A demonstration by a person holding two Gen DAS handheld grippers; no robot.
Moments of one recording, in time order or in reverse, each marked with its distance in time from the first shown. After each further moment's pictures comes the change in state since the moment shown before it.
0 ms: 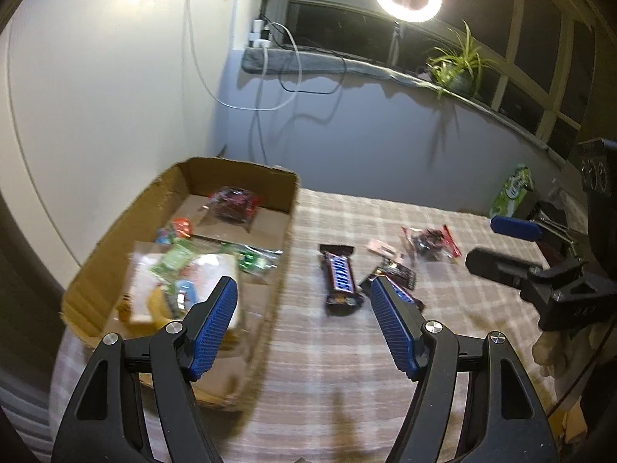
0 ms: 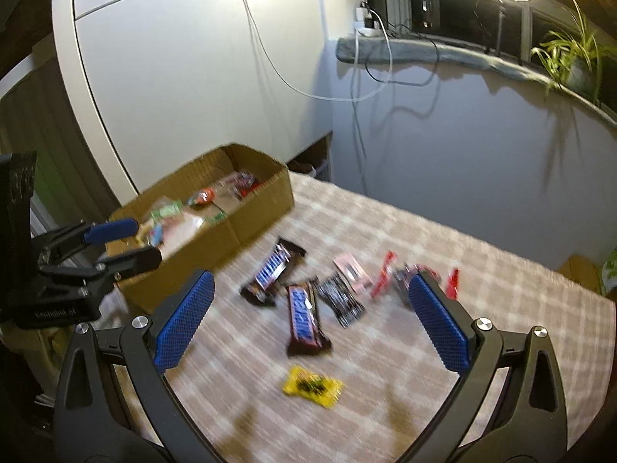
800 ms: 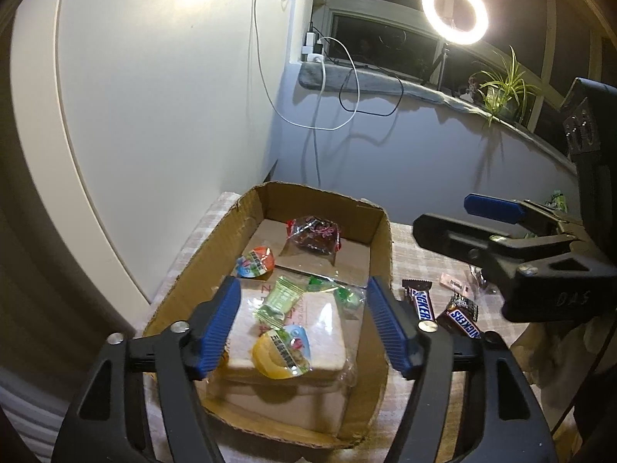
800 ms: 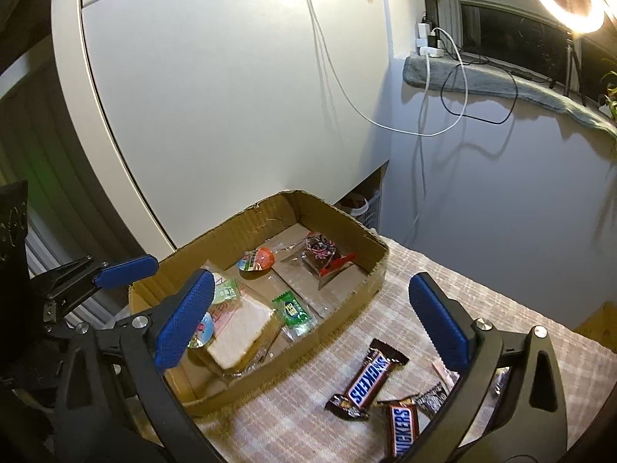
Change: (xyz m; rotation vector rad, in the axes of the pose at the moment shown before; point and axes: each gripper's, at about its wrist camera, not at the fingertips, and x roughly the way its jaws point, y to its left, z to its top) left arm -0.008 0.070 0.022 -0.062 -0.049 0.126; right arm 0.074 0.087 0.079 -0.066 -0.048 0.102
